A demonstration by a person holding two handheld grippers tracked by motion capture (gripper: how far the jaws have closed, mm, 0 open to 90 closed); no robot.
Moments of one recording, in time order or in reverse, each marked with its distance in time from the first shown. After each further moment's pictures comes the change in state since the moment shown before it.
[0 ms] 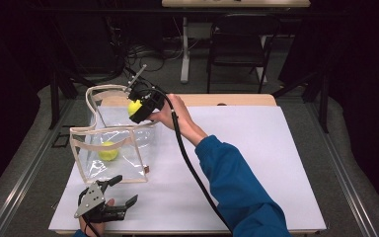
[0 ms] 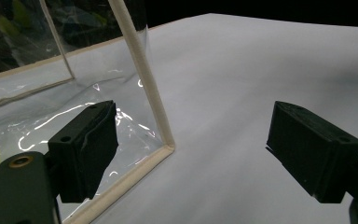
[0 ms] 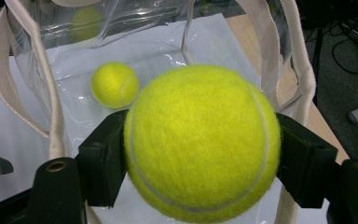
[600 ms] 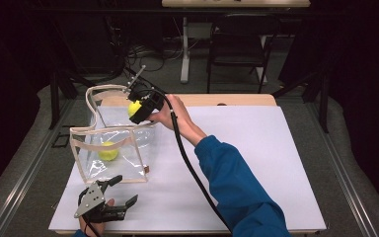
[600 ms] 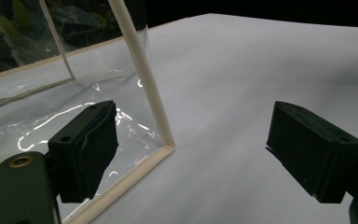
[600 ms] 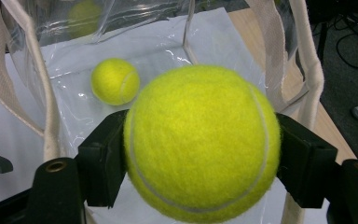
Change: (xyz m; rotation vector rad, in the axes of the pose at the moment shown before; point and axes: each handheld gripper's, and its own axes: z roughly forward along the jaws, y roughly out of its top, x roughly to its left) left arm 0.000 0.000 0.000 -0.001 -0.001 -0.001; right arm -0.001 0.000 0.004 0.017 0.008 0.008
